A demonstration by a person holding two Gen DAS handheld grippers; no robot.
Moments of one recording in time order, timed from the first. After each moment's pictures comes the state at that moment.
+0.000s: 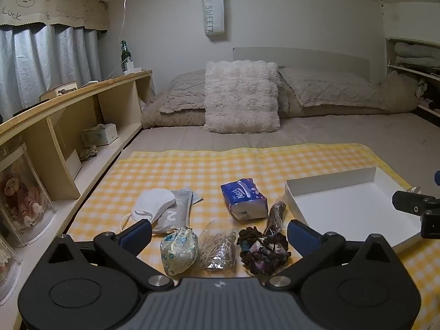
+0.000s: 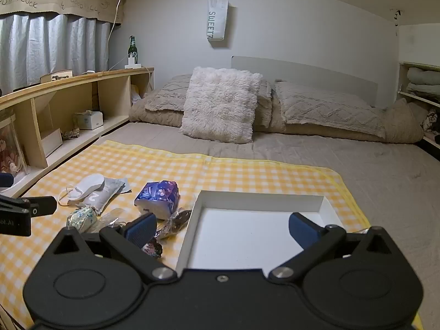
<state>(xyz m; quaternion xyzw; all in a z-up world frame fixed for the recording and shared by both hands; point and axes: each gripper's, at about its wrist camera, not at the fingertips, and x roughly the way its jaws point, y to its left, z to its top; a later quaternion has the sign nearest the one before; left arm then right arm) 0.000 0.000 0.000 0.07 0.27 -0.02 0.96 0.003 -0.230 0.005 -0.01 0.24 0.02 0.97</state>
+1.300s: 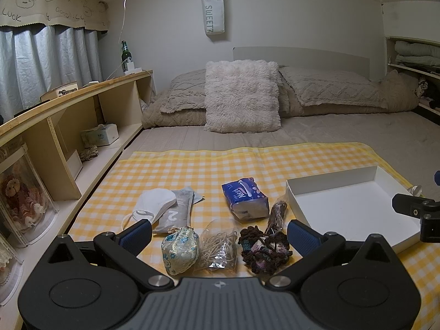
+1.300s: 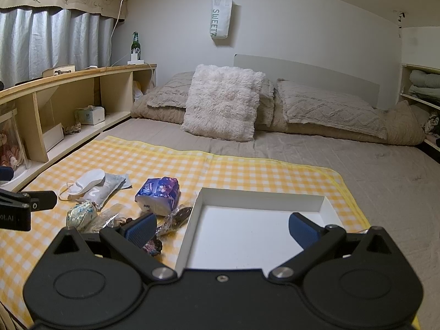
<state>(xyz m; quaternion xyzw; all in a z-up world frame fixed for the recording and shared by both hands) 0.000 0.000 0.000 0.07 0.26 -0.02 0.96 0.003 -0.228 0.001 -0.01 0.25 0.02 0.97</state>
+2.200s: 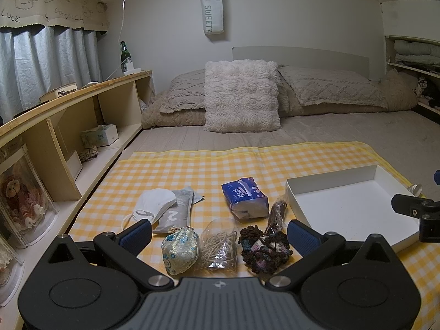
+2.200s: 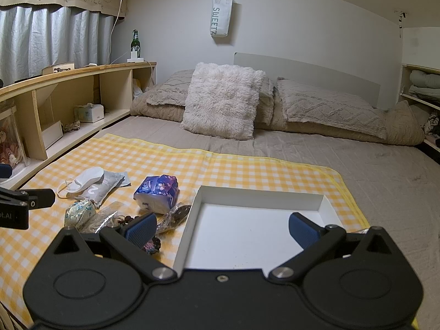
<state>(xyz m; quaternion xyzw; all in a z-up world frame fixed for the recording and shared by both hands) 0.000 0.000 0.000 0.07 0.26 -0.02 0.96 0.005 -0.227 0.001 -0.02 0.25 0.02 0.97</state>
